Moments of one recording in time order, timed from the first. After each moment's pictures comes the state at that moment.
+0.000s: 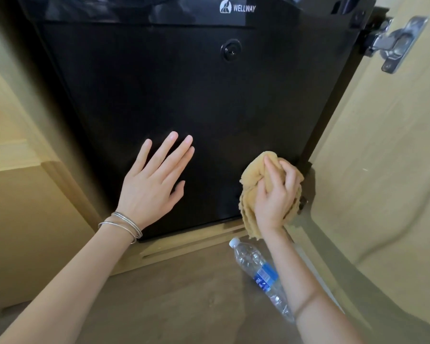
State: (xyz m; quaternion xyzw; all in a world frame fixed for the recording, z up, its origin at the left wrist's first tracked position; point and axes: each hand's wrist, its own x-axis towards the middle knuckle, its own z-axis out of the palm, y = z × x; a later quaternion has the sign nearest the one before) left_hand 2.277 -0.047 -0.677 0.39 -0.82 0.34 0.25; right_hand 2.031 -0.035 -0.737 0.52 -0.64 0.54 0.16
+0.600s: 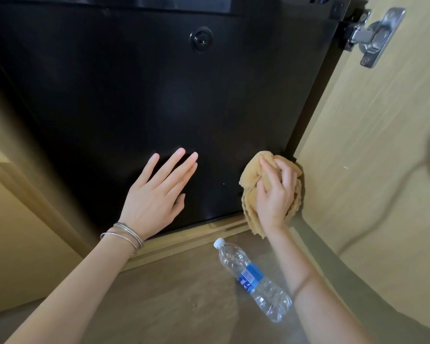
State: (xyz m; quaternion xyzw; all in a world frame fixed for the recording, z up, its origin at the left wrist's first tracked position) left_hand 2.238 -0.047 -0.706 0.38 -0.85 0.29 0.20; right_hand 1.984 -0.040 -0.746 0.56 -0.63 0.50 0.18
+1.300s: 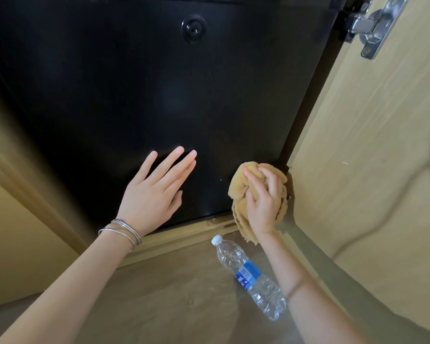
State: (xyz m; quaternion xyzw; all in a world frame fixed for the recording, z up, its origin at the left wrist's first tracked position) left_hand 2.233 -0.049 -0.712 0.39 -0.85 0.30 0.18; right_hand 1.983 -0.038 -0.781 0.63 -0.58 0.50 0.13
